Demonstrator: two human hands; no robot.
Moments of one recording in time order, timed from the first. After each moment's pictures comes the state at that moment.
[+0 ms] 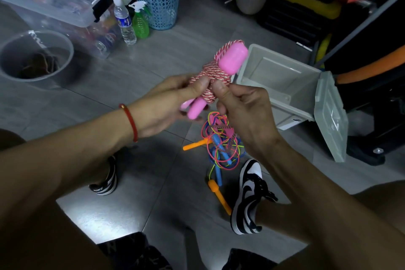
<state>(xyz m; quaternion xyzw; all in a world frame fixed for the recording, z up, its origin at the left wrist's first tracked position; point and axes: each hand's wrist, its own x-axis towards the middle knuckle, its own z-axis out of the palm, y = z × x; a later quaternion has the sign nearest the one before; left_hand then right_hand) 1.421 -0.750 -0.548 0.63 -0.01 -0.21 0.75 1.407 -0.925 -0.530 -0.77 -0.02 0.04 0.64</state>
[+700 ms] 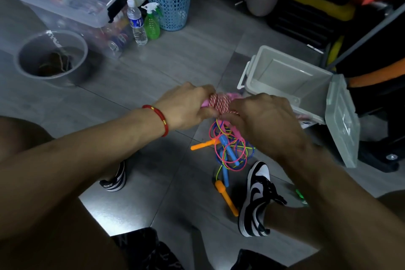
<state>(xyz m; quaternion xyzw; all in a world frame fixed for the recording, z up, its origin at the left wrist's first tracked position) 1.436 -0.745 -0.562 0.95 -0.17 -0.11 0.24 1.403 -0.940 -0.509 -0.96 -0.27 0.00 0.05</state>
